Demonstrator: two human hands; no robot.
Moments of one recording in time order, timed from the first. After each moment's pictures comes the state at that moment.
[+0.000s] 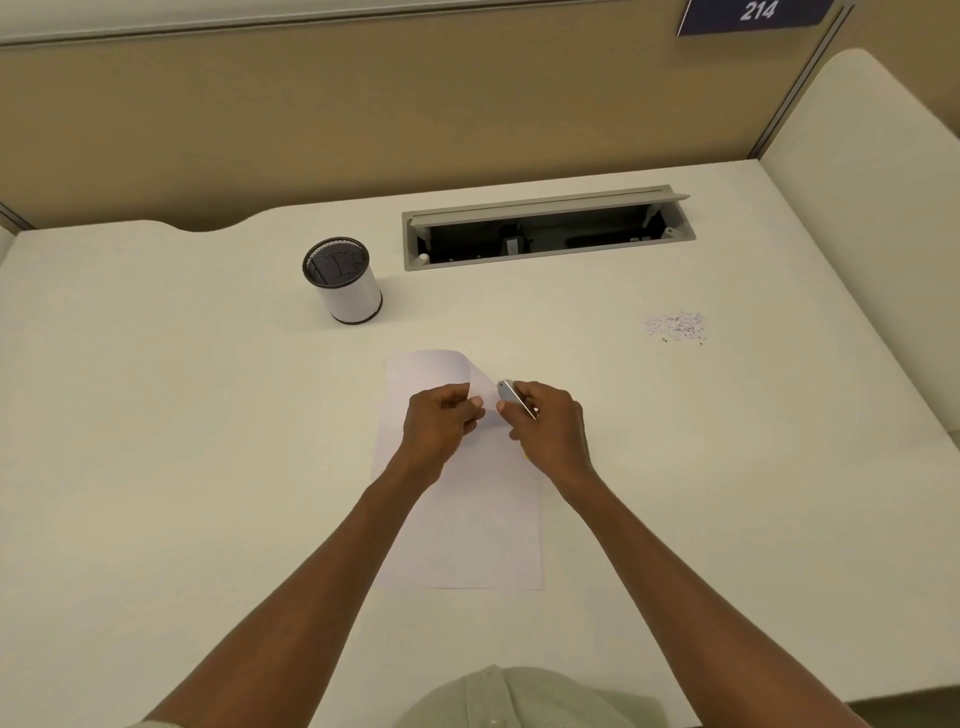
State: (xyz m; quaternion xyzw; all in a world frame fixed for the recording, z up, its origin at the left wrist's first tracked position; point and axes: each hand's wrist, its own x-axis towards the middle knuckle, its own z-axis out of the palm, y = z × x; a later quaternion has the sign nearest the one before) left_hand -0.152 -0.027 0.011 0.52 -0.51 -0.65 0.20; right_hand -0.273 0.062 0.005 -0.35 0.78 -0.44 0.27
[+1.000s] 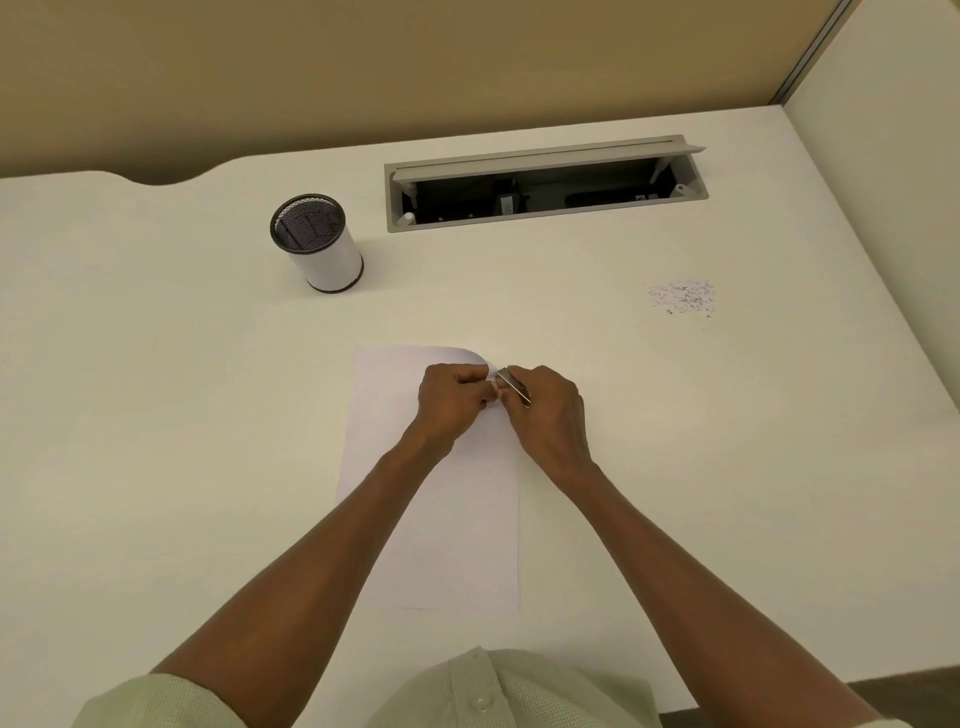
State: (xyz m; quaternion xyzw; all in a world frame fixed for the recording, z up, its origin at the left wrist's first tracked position) left_hand -0.184 -0.032 -0.015 0.53 -0.56 -0.62 0.14; right_hand -0.282 0.063 -0.016 -0.41 0.82 -0.34 0.19
